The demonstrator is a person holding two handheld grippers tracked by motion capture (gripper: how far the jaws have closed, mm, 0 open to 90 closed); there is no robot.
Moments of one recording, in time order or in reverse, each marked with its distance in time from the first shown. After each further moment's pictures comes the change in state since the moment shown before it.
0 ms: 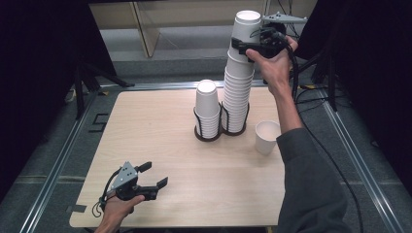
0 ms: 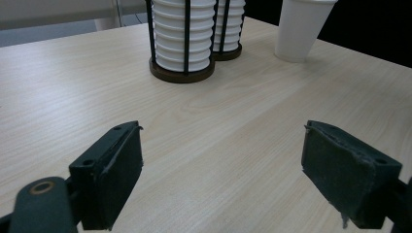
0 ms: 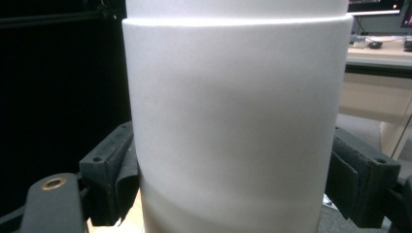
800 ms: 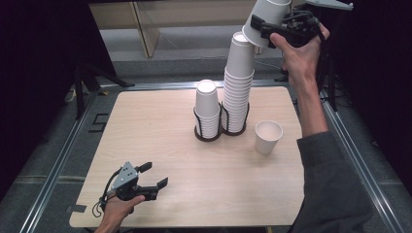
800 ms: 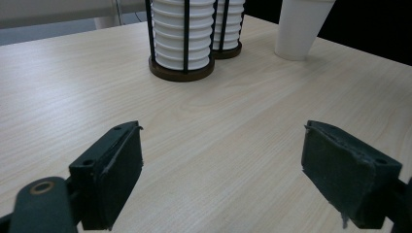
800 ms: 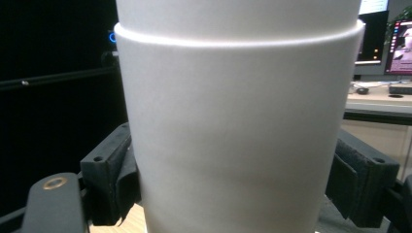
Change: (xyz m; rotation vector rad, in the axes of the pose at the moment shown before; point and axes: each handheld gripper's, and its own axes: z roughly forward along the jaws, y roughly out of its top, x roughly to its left) left arm -0.001 0.000 -0.001 0.015 0.007 -0.001; right arm -0.005 0.034 -0.066 -0.177 0.009 0.010
